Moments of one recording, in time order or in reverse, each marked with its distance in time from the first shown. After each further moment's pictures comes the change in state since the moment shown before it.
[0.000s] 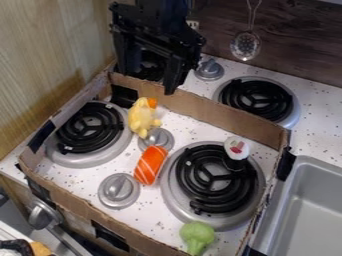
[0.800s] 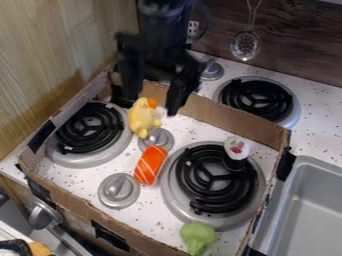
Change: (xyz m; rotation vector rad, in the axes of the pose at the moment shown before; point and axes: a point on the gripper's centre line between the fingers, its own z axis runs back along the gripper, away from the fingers) arm -0.004 -0.001 -0.040 -0.052 0.035 0.065
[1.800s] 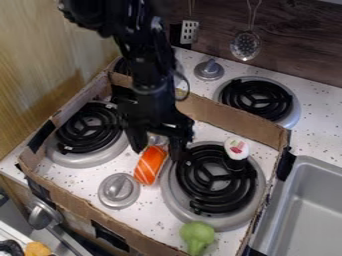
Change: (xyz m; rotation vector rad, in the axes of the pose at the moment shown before) arm 0.005 -0.009 -0.086 -0.138 -0.026 0.061
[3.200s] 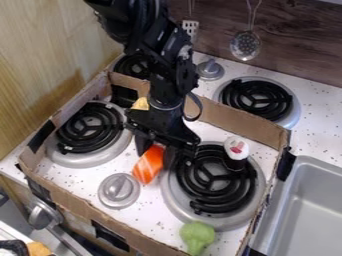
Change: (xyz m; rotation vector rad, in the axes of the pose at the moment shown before) arm -0.003 -0.004 -0.009 0.185 0.025 -0.068
